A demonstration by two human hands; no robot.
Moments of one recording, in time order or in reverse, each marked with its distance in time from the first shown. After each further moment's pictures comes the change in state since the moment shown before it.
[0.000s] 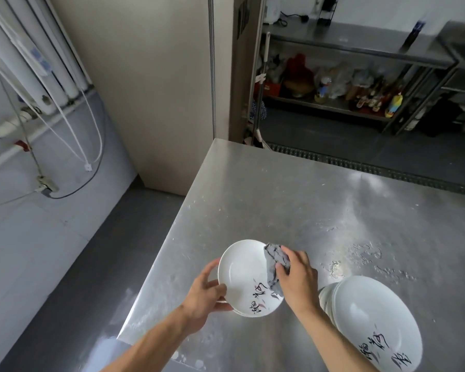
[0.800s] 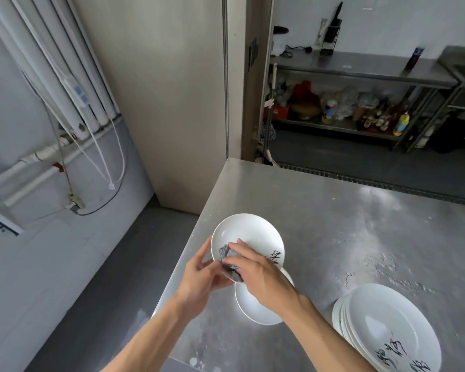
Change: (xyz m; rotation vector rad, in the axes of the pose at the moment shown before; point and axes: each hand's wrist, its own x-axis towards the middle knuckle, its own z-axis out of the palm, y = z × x) left_hand -0.044 0.065 -0.024 -0.095 -0.017 0.311; right_hand -0.017 -0.115 -0.004 -0.024 -0.383 -0.778
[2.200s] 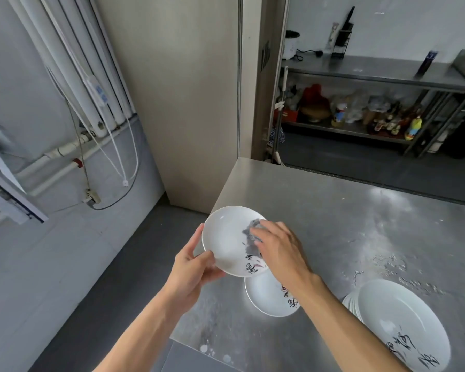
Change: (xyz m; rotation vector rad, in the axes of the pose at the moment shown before) left_hand -0.044 0.028 -0.024 -0.039 0.115 0.042; right_hand 0.012 -0.021 -0.033 -0.317 0.153 0.194
